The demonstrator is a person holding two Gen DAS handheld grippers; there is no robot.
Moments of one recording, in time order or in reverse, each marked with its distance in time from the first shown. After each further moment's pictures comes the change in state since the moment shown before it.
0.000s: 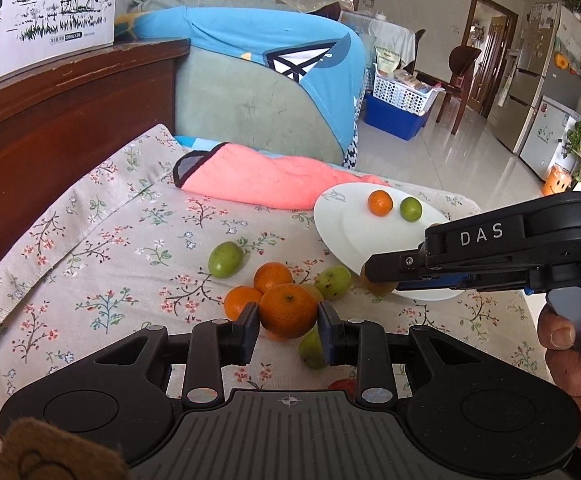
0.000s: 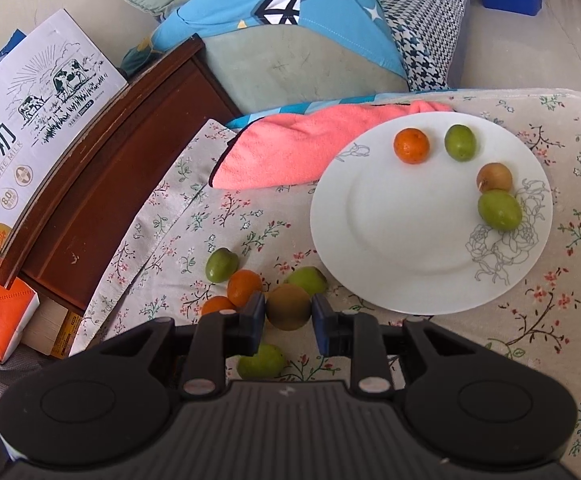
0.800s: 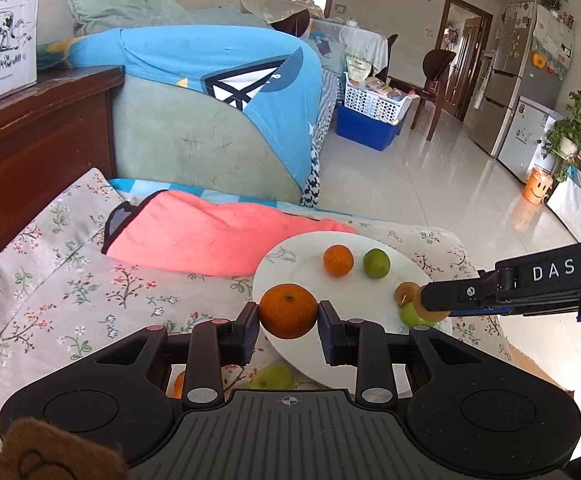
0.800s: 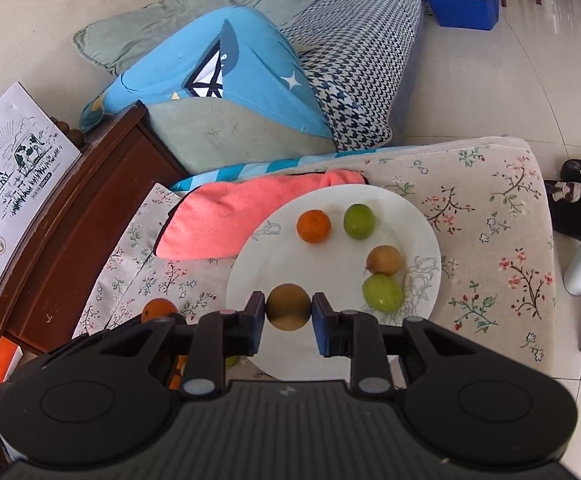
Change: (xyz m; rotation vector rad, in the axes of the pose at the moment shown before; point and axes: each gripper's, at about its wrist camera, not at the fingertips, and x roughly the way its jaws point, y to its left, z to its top) left arm 0.061 -0.041 0.056 0.050 -0.022 -0.064; right arm -0.040 -0.058 0.049 0.064 -0.061 -0.095
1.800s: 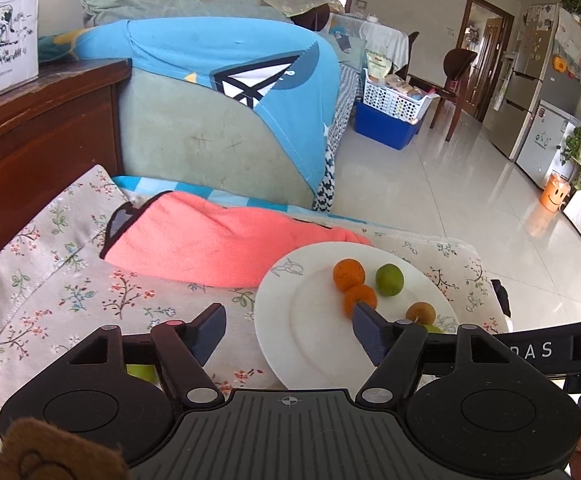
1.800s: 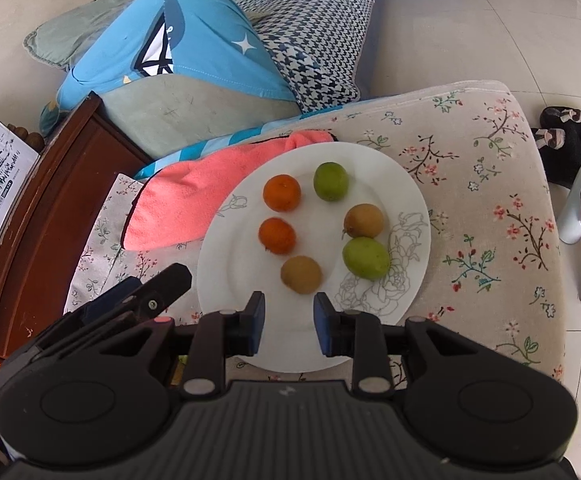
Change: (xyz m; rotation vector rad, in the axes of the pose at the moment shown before) left arm 0.013 -0.002 0.017 -0.048 0.018 0.056; right arm 0.025 -0.013 -0.009 0.115 0.075 -0.039
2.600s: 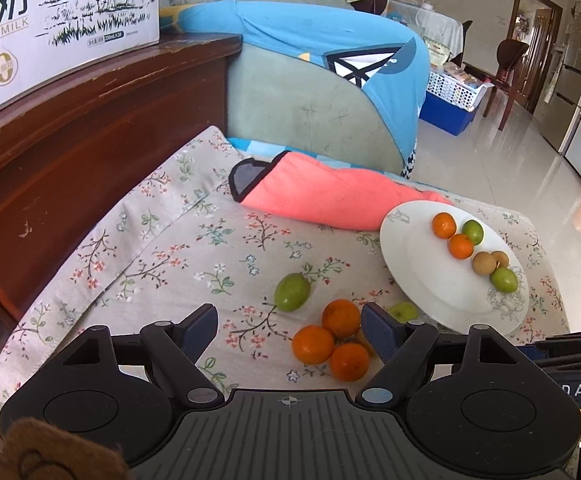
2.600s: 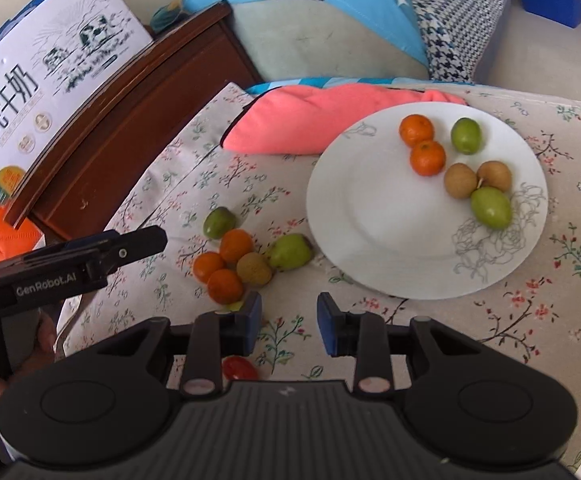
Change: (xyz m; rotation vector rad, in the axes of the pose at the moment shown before) left arm -0.059 0.073 -0.036 -0.043 0.071 0.156; right arm 0.005 0.054 -0.060 -0.349 0.110 0.166
